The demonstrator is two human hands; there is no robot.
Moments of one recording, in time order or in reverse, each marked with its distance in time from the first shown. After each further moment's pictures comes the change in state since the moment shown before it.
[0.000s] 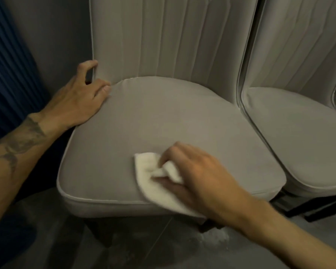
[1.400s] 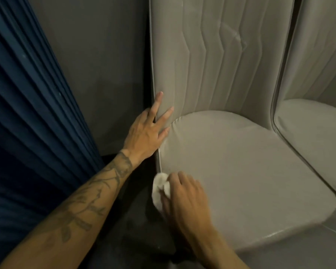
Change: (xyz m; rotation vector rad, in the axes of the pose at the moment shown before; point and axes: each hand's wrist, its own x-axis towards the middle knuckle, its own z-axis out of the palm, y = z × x) left_hand 0.070 -0.045 -0.012 -0.018 0.183 0.415; right_hand 0.172 -0.122 0.100 -0.203 0.158 0.567
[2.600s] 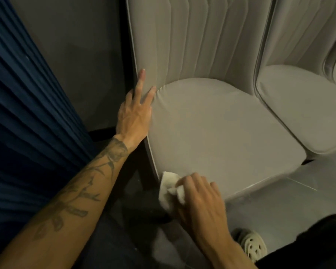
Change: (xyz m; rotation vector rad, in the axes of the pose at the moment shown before) left_hand -0.030 0.034 0.000 -0.061 -0.085 -0.169; right_hand -0.101 0.010 -0.033 -0.055 -0.036 0.081
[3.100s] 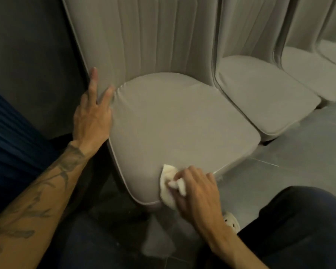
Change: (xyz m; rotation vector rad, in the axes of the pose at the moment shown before) left_hand 0.001 0.005 -0.004 -0.060 -0.077 -0.042; right_hand -0.022 0.068 -0.004 0.052 0.162 0.136
